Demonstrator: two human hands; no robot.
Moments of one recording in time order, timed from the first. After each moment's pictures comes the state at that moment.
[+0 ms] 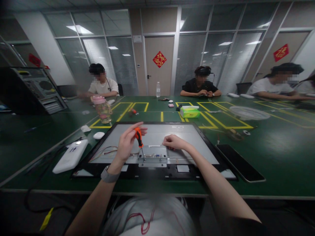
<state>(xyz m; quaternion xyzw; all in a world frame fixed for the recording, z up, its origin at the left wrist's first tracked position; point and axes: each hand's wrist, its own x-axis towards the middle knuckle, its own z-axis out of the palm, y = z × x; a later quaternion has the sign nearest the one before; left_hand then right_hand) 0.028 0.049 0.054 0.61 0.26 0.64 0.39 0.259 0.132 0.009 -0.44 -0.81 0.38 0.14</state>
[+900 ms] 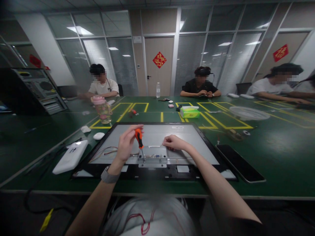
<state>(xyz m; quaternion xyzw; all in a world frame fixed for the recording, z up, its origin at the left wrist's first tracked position) 0.028 0.049 0.055 0.63 0.29 0.65 0.32 0.259 0.131 0.009 -0.43 -0.80 0.39 0.14</state>
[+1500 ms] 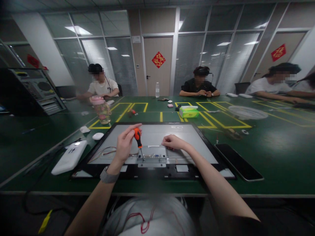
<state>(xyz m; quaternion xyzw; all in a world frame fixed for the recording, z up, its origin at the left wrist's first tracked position) 0.027 0.050 0.053 0.62 0.30 0.65 0.31 0.258 0.131 0.010 -0.43 -0.80 0.38 0.14</state>
